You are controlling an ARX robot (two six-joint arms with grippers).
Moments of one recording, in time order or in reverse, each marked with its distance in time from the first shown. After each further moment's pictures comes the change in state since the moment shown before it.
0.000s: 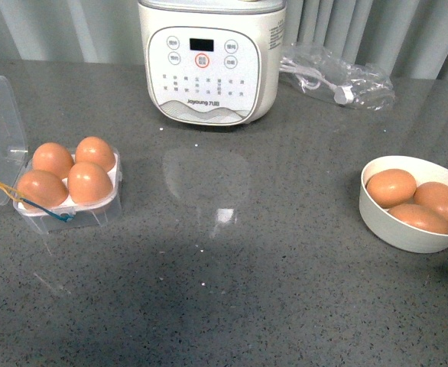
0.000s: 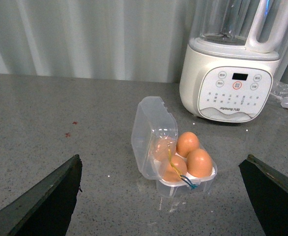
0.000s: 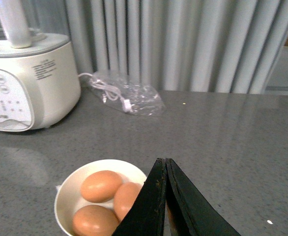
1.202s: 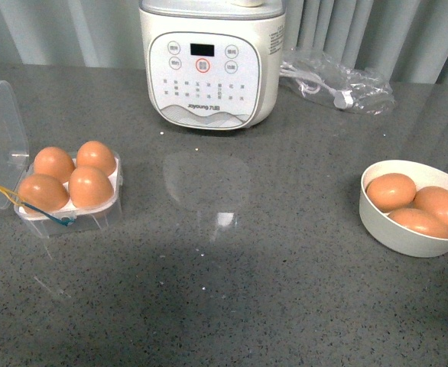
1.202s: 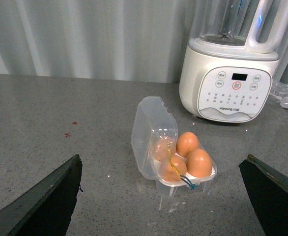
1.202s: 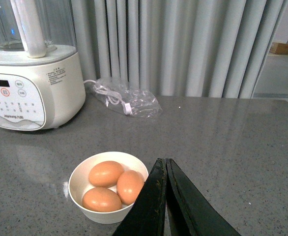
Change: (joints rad) left arm 0.000 0.000 0.000 0.000 0.000 0.000; right arm 0.000 -0.657 -0.027 -0.604 -0.005 0.000
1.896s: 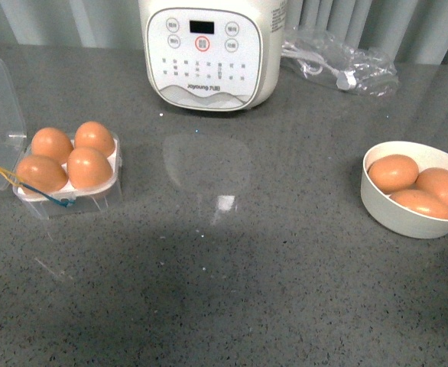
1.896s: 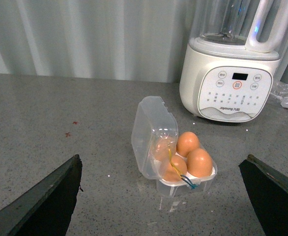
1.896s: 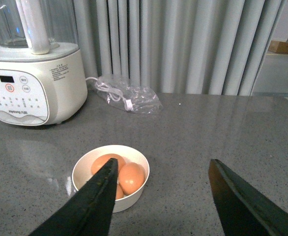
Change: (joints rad) left arm 0.000 0.000 0.000 0.000 0.000 0.000; right arm 0.000 -0.210 0.000 -0.217 -0.002 0.000
